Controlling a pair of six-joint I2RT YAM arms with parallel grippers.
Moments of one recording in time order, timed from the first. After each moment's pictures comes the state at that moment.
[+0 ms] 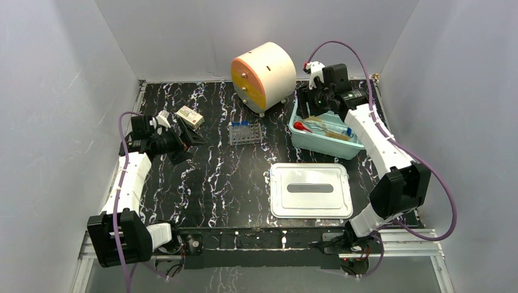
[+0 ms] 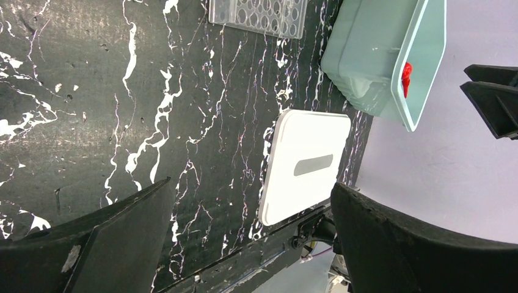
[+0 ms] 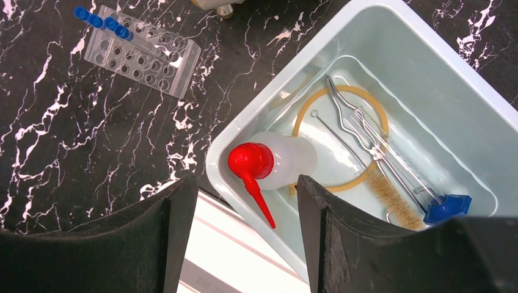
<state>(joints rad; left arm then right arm) 0.13 1.18 0.92 -0.63 0.68 -0.54 0.34 1.57 1.56 -0.71 -0.21 -0.05</state>
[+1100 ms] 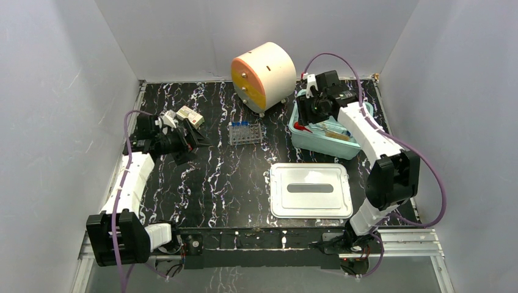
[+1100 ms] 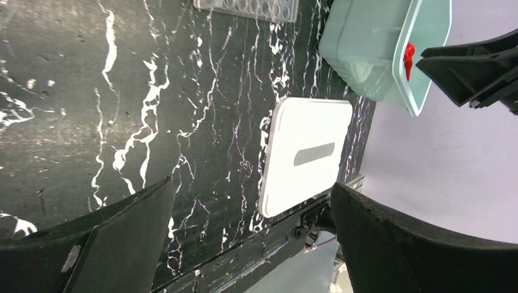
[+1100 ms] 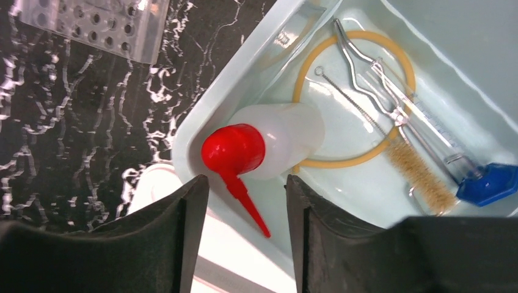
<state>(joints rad) 0.08 1.18 0.92 -0.63 0.68 -0.54 0.34 1.67 1.52 -0.75 -0.18 -0.03</state>
